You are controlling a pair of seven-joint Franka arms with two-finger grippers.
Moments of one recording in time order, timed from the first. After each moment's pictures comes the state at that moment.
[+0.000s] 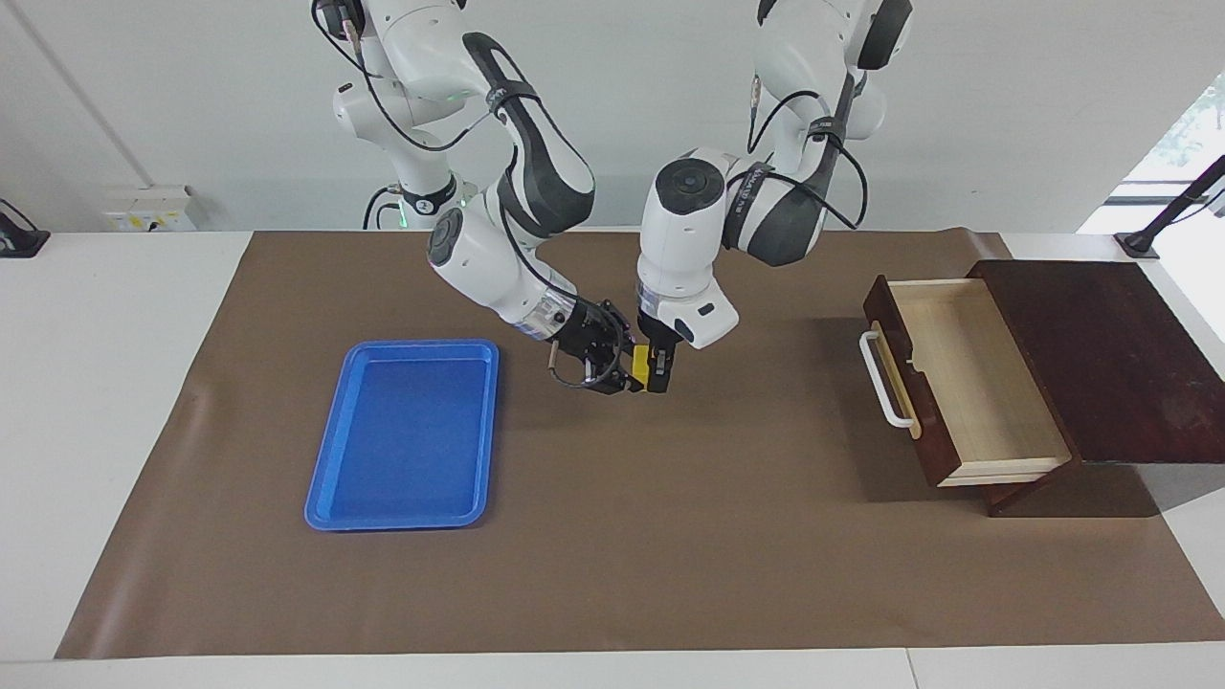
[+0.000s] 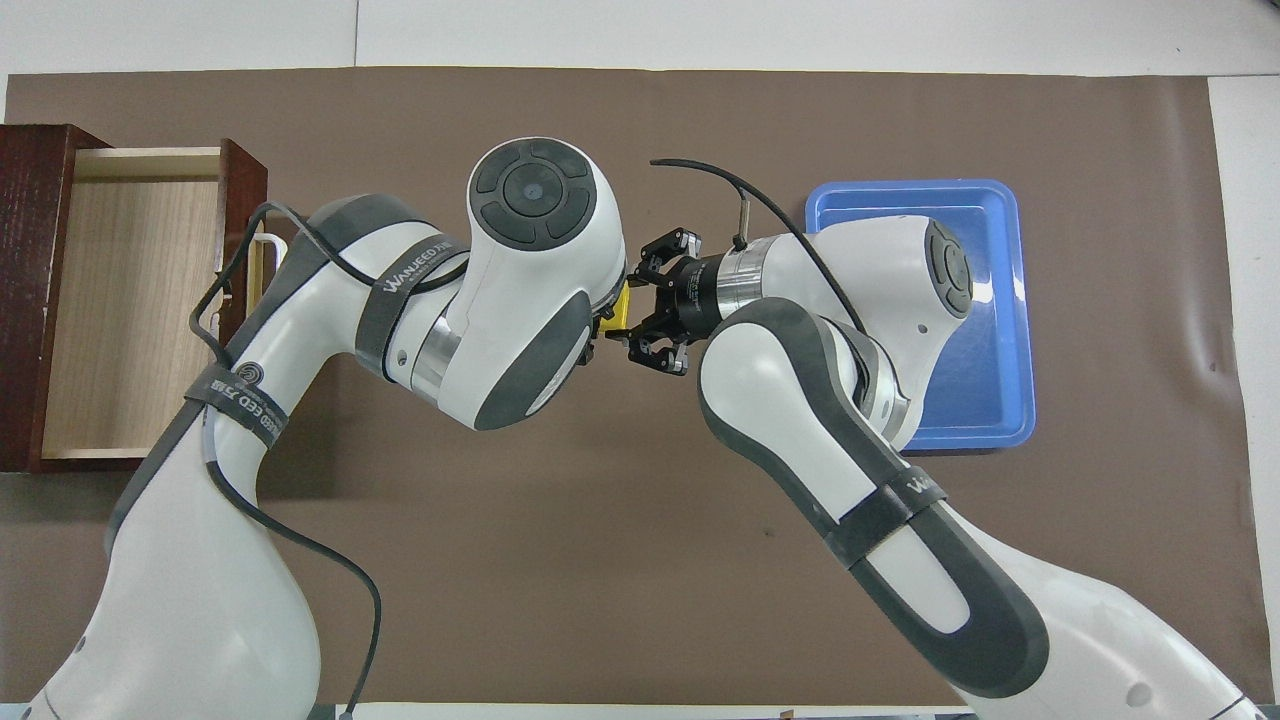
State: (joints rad) left arm -0.54 0.42 -0.11 -1.48 0.04 1.93 -2.00; right arm 0.46 0.32 0.02 -1.83 0.92 2.38 1.58
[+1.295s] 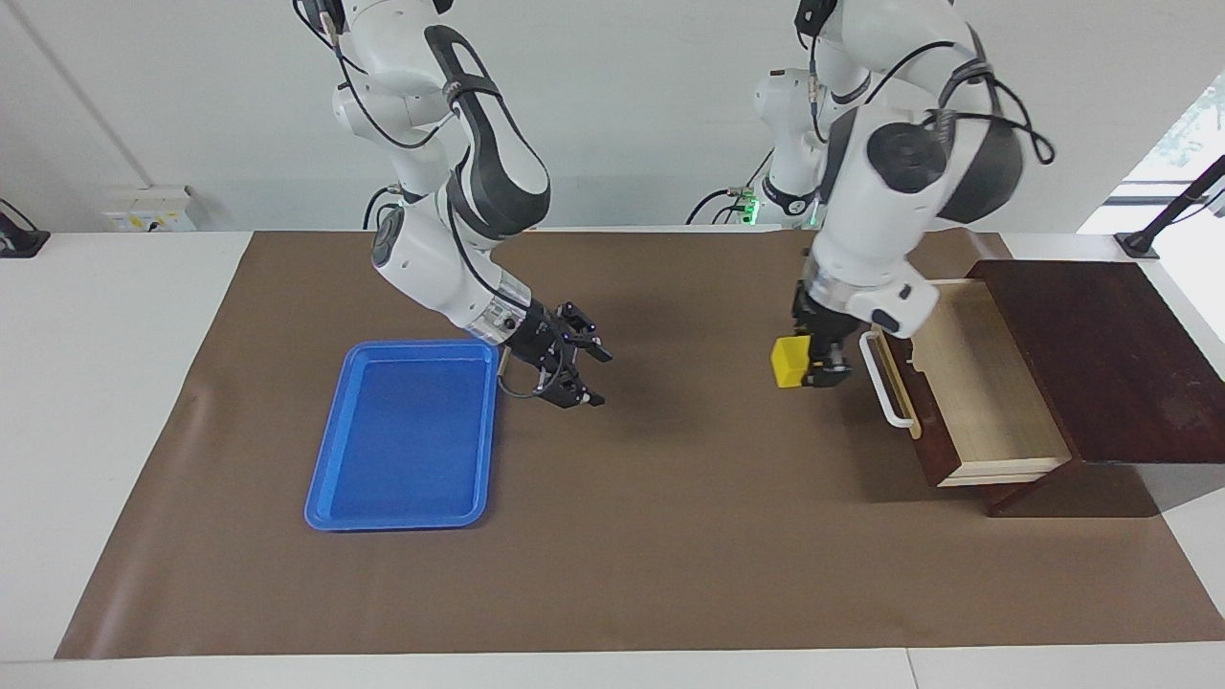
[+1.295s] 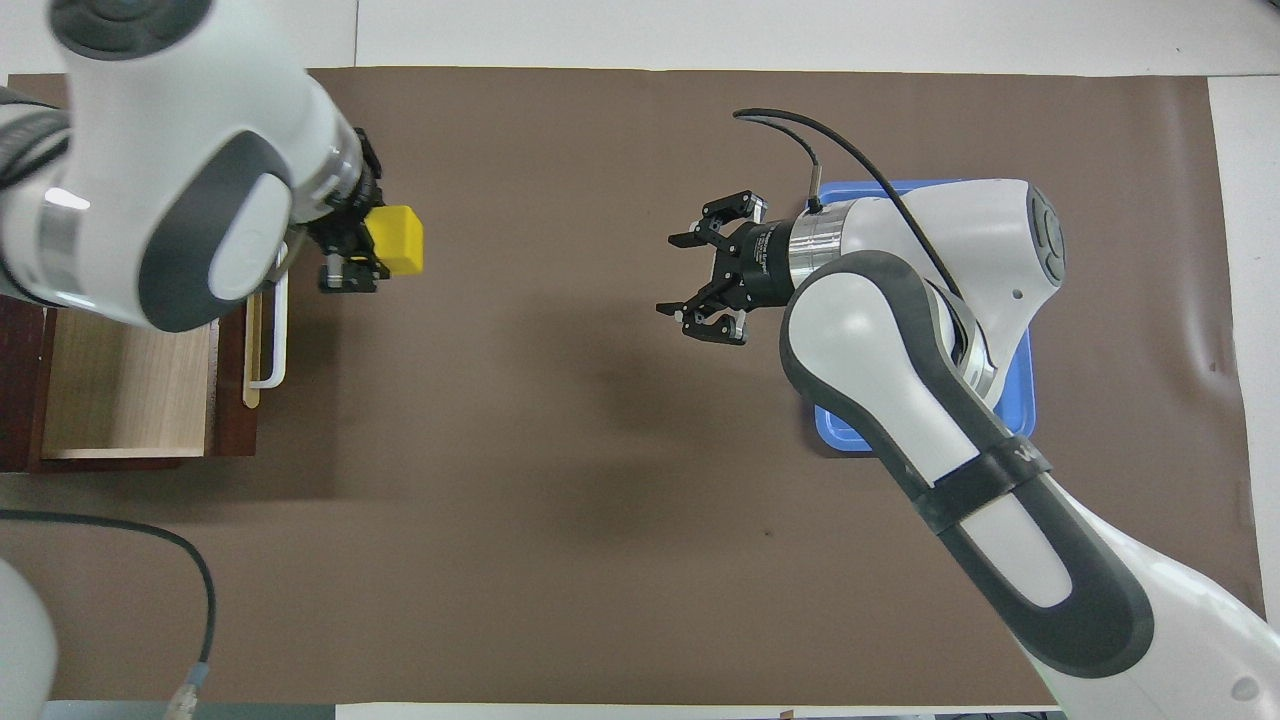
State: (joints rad) left arm -0.21 0.31 -0.07 -1.36 0.04 1.65 -1.83; right arm 0.37 0.28 0.01 -1.81 0.92 2.31 1.58
